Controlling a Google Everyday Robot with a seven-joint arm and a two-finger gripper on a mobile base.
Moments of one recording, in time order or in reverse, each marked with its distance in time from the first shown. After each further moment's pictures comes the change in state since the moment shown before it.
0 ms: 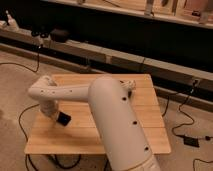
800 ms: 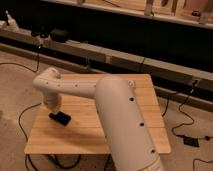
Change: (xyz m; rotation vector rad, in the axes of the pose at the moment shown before) arm 0.015 0.010 -0.042 0.055 0.078 0.032
